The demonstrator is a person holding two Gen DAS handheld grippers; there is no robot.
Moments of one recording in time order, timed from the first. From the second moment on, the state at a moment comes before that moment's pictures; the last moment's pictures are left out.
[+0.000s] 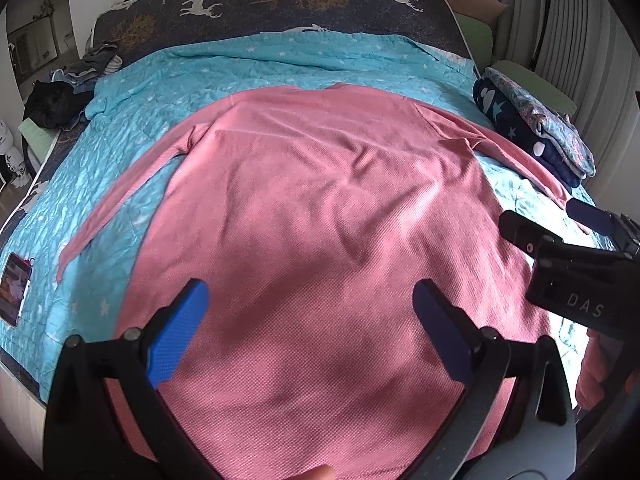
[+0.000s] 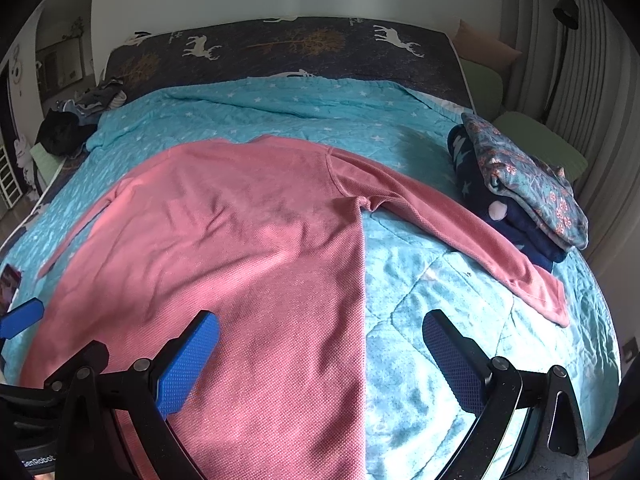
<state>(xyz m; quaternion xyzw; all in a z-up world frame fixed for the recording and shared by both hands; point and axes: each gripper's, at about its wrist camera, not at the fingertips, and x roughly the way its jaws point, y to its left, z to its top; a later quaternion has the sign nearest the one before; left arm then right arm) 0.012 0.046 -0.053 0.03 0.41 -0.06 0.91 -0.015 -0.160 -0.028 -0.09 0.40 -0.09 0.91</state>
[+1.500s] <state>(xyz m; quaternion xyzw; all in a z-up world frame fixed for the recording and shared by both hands) 0.157 0.435 -0.188 -0.54 0.43 0.15 0.70 0.083 0.112 -0.138 -0.55 0.24 0.22 0.77</state>
